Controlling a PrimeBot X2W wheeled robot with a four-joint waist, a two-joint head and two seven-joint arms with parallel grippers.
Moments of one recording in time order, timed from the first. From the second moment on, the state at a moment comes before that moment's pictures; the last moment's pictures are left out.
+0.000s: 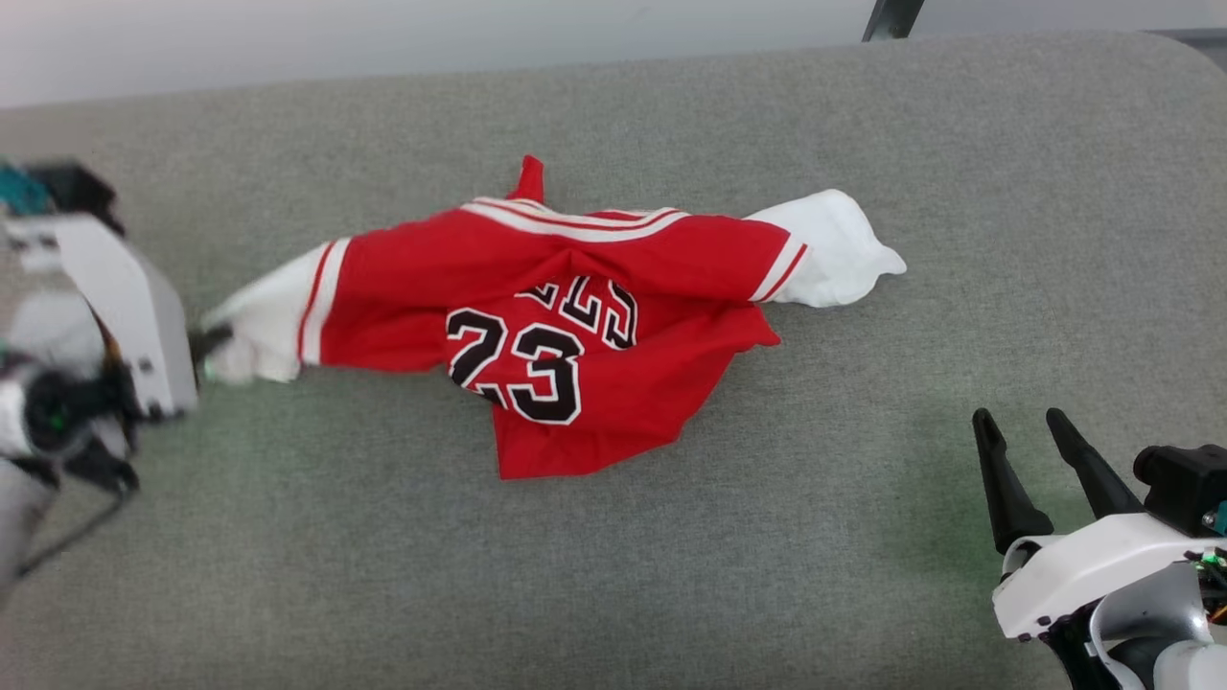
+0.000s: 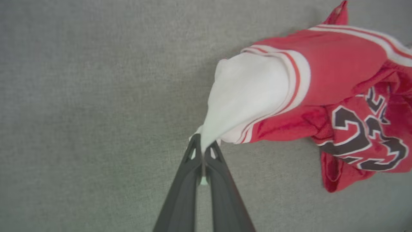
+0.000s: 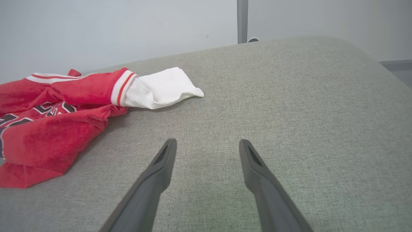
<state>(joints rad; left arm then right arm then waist) -0.88 0.79 -0.64 0.49 -1.15 0.00 0.70 -0.10 -0.05 -0.06 -0.04 0.26 0.13 0.18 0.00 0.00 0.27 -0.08</state>
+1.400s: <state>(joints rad) -0.95 0.70 -0.73 0.76 -1.03 -0.11 0.55 -0.09 -0.05 -0.07 -0.08 0.26 0.13 0.21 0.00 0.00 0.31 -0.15</state>
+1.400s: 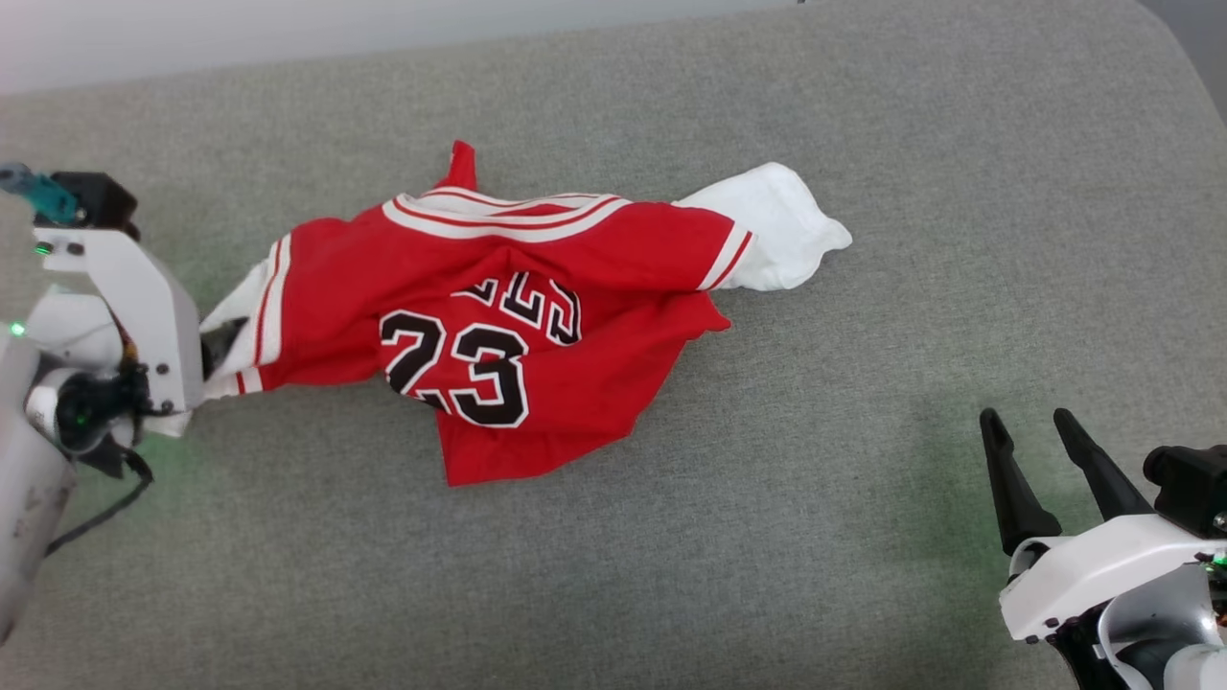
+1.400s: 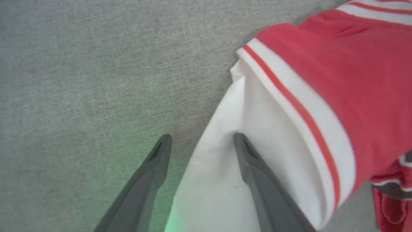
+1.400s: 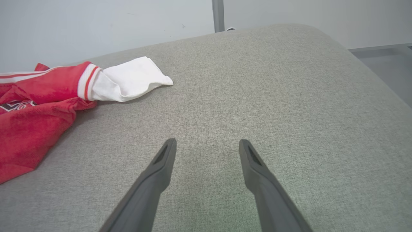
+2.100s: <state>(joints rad) -1.04 0.70 -0.72 0.80 -1.06 -0.13 0.39 -0.11 -0.05 -0.06 -0.05 0.28 0.13 0.19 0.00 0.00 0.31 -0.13</state>
